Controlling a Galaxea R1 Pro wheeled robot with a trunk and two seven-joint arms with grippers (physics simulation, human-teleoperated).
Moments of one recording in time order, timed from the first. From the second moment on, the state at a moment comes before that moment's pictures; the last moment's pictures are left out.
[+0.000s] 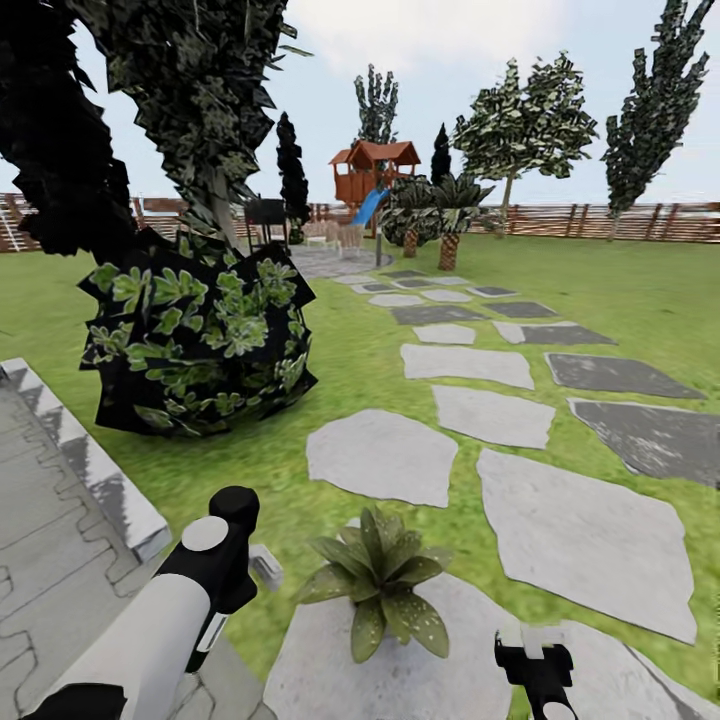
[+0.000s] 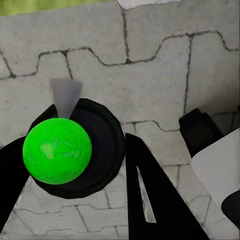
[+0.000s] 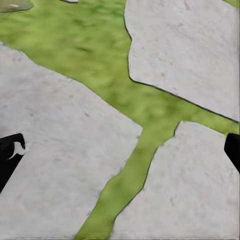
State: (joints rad) left arm -0.76 -0.07 0.00 -0.74 -1.76 0.89 -1.56; right arm -0.43 -0.03 -0.25 -0.25 0.34 -0.32 -0.21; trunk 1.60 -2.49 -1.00
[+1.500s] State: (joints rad) left arm -0.76 -0.08 -0.01 -0.74 -1.76 0.88 -1.56; right arm -0.42 -0.16 -0.24 -0.13 0.13 -0.33 -0.20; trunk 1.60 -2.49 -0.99
